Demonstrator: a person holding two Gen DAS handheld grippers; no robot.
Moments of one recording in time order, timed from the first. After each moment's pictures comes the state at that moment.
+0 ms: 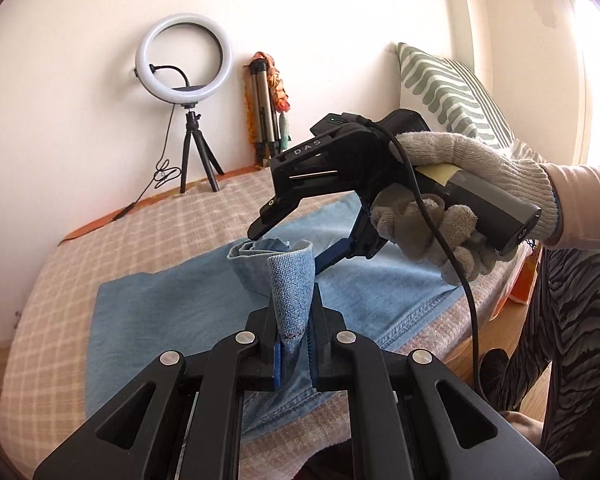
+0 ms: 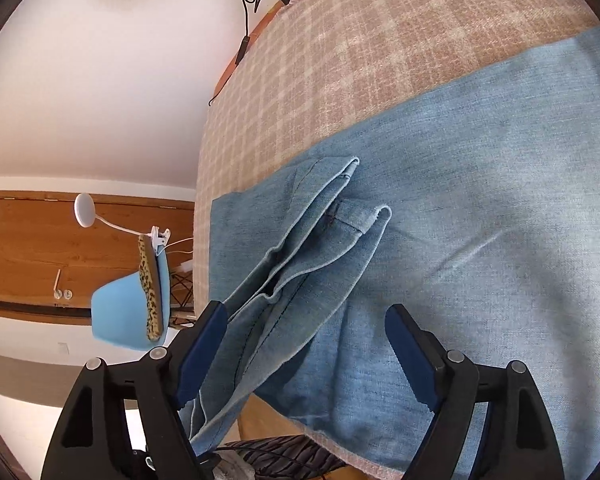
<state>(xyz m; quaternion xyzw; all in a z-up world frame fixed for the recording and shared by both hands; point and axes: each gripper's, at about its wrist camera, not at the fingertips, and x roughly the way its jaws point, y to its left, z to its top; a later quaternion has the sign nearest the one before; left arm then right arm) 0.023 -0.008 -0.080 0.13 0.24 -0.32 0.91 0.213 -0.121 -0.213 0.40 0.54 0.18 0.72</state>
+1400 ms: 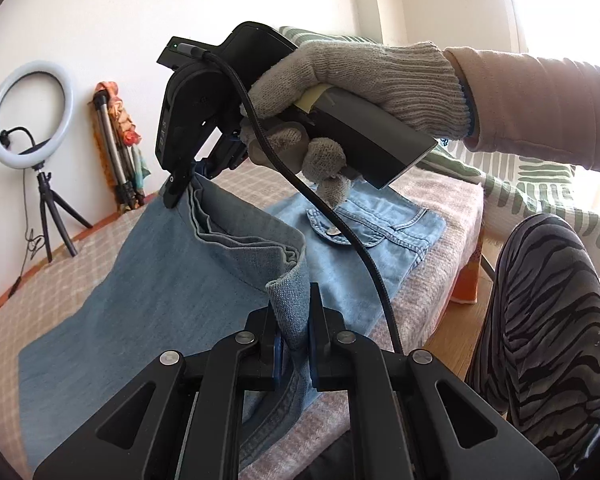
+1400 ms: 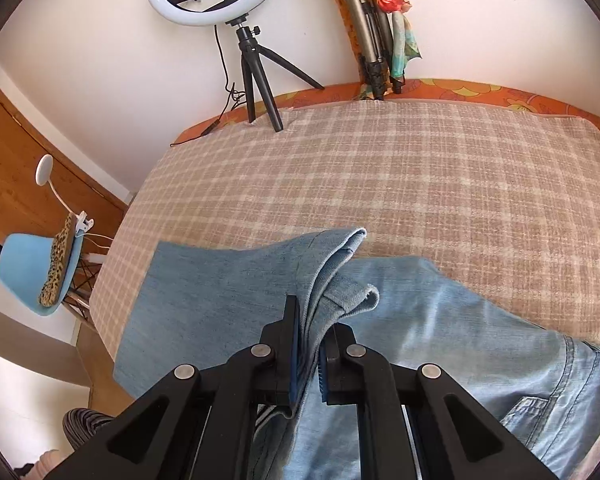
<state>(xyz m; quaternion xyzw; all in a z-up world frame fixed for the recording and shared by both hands) -0.011 -0.216 -0.085 0.17 0.23 -0.44 0.85 0.179 -0.269 -0.103 0.15 0.48 0.09 0.86</state>
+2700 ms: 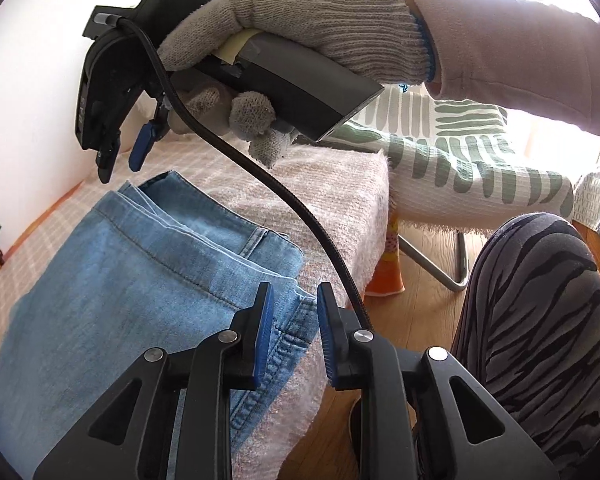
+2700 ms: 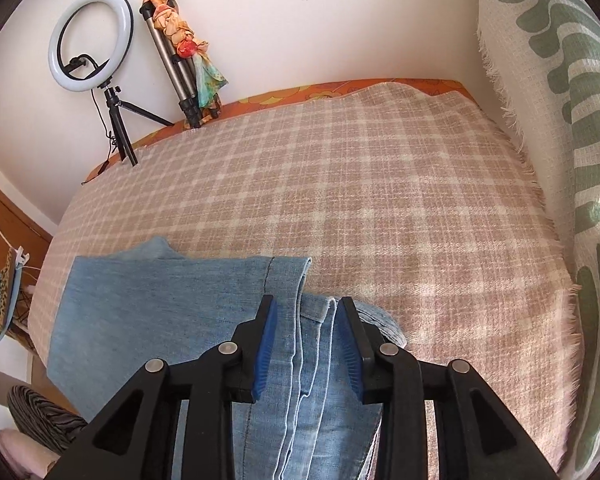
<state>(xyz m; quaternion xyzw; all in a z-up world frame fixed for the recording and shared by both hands) -0.059 -0.375 -0.121 0.24 0.25 -0.57 0.74 0.076 -0.468 -0.120 0.15 0.45 -0.05 0.88</state>
